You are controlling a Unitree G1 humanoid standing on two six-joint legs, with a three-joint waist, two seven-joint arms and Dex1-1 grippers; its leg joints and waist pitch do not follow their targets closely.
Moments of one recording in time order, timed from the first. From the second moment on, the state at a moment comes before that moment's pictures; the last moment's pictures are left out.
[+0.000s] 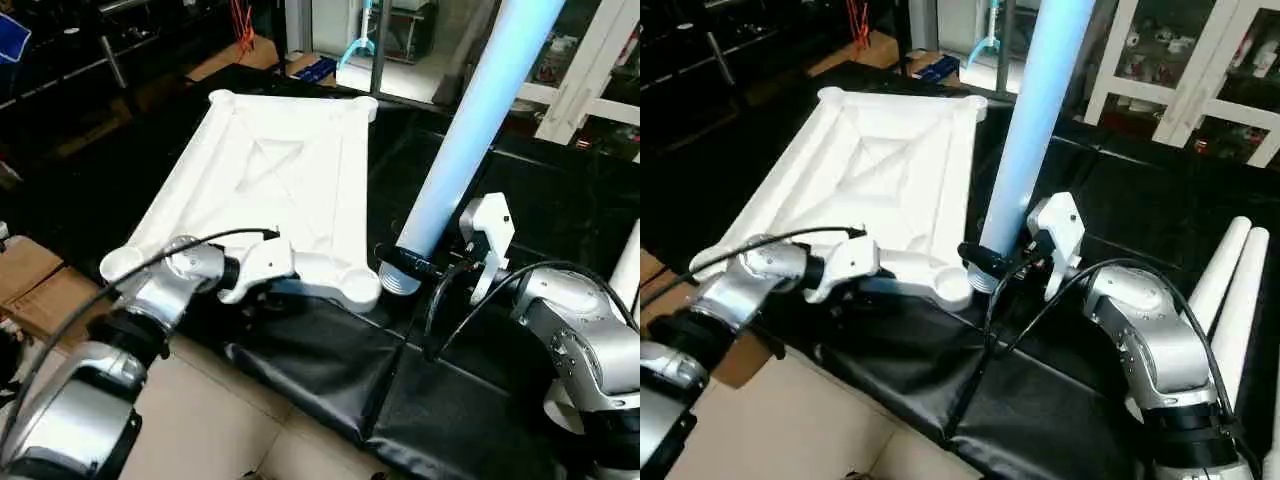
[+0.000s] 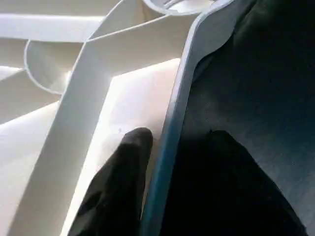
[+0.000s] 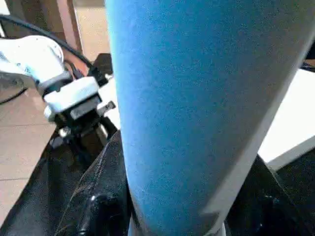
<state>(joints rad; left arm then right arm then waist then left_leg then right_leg) -0.71 0.41 -0.39 0.76 0.12 -0.15 -1.11 -0.31 -0.43 0.03 -0.07 0.39 0.36 0.84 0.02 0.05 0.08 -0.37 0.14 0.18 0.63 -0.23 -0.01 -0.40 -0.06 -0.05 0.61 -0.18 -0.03</state>
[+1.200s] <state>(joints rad) -0.56 0.42 -0.42 0.39 0.16 0.09 -1.06 -0.28 -0.40 0.05 -0.07 0.39 0.32 0.83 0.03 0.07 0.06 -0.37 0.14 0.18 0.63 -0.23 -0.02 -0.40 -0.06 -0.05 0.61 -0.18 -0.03</state>
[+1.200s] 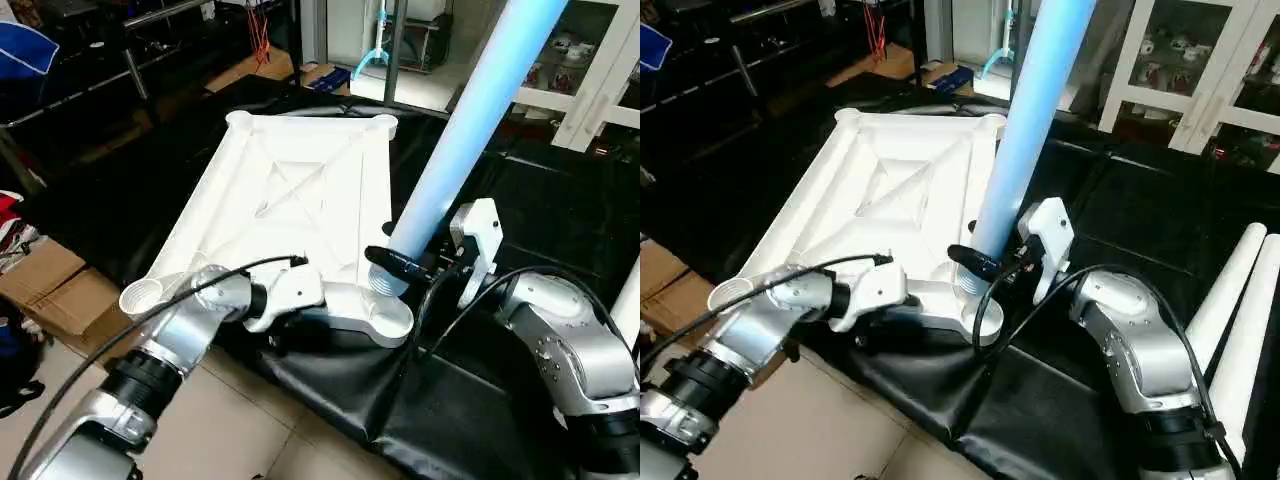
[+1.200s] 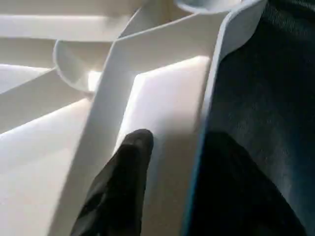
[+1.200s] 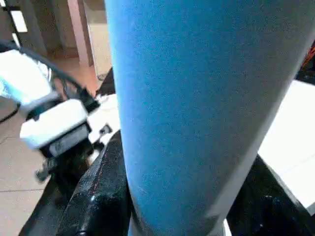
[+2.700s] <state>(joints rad) -0.55 0.41 -0.43 0.41 0.15 0.06 -1.09 -0.29 -0.43 0.09 -0.07 0.39 0.37 0.87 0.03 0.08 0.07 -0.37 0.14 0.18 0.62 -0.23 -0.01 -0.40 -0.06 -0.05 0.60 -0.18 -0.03</state>
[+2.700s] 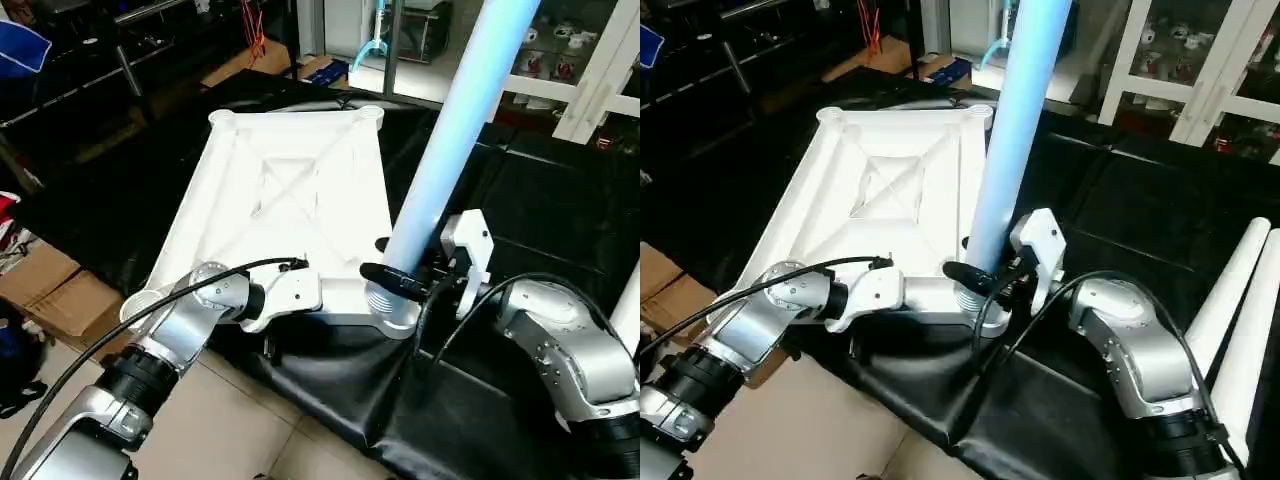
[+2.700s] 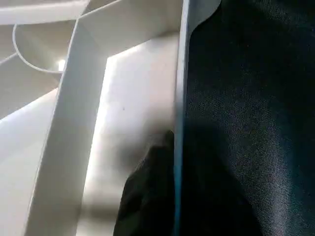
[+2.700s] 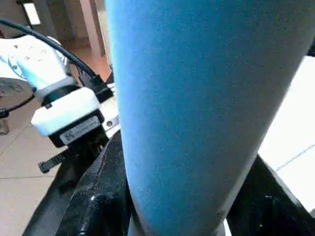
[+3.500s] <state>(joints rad) -0.49 0.38 -0.38 0.38 0.12 -0.01 -1.03 -0.31 -0.43 0.08 0.00 0.37 0.34 0.87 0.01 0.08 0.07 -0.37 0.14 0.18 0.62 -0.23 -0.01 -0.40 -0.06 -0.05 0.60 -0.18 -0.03</state>
